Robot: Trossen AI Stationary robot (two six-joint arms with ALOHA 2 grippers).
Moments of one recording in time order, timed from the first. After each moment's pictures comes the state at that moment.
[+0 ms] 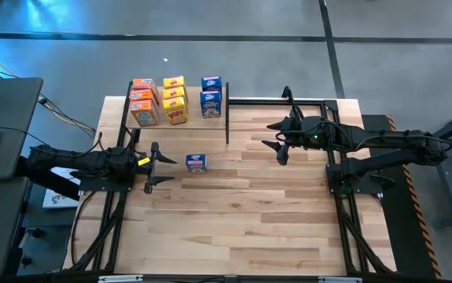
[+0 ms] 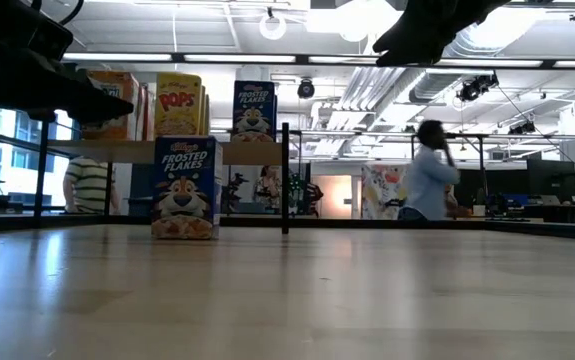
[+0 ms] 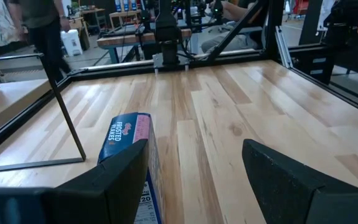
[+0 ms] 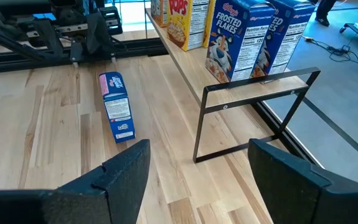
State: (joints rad) left arm -0.08 0.16 0.01 0.01 -0.05 0.11; right arm -0.11 0.99 0.84 -0.25 0.21 0.03
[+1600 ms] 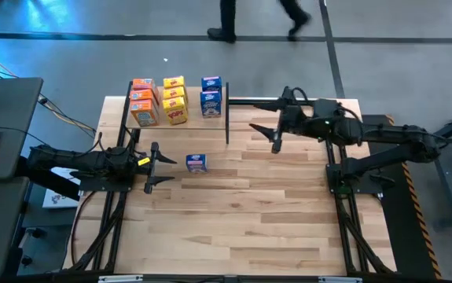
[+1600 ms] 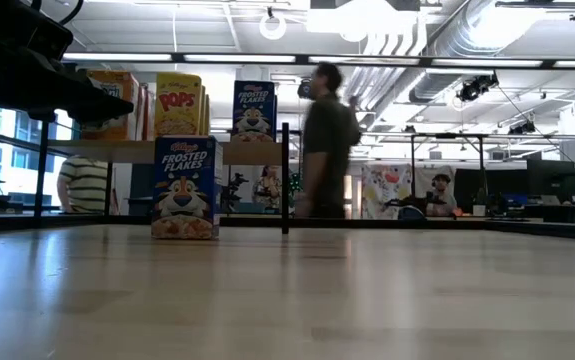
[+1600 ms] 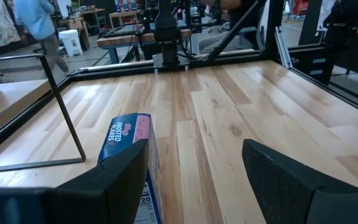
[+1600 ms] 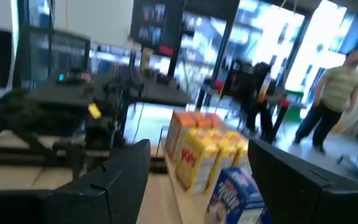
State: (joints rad) left arm -0.08 0.16 0.01 0.01 -0.05 0.11; right arm -0.11 1.11 1.05 0.11 0.10 -0.24
